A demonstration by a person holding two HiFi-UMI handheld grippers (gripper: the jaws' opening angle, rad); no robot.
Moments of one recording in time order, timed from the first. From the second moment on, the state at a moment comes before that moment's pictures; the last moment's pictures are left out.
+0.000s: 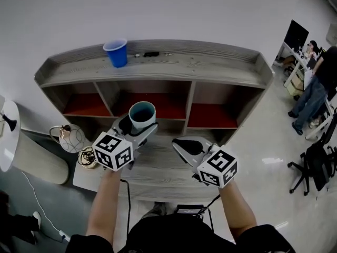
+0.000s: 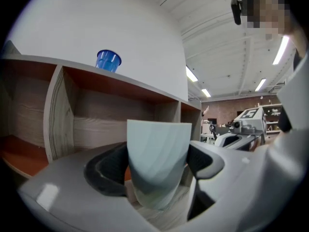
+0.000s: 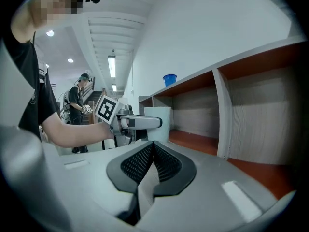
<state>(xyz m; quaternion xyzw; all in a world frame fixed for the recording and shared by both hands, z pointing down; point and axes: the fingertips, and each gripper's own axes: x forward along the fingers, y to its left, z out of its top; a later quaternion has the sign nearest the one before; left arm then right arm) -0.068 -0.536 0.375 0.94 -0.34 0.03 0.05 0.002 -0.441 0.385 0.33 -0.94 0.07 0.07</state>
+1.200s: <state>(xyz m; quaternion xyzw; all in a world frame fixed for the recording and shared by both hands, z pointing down) -0.067 -0.639 0.380 0.92 -0.37 0.01 0.09 -0.004 -0.506 0.384 0.39 -0.92 0.08 0.06</state>
